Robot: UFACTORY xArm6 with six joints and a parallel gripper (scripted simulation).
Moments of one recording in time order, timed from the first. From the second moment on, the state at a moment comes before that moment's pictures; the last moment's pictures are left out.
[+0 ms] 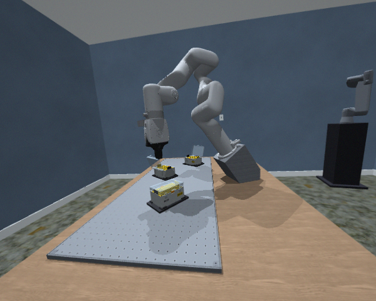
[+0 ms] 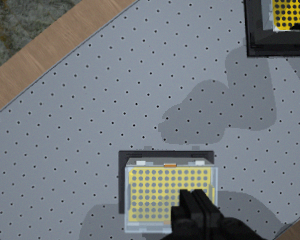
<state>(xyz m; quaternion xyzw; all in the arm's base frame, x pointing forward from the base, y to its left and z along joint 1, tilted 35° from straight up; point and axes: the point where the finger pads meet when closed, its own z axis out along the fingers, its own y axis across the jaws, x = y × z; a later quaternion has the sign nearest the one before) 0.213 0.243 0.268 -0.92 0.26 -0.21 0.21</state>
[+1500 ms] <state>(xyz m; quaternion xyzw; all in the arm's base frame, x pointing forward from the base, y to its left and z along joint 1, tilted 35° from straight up) 0.208 0.251 0.257 -0.92 0.26 -0.21 0.21</state>
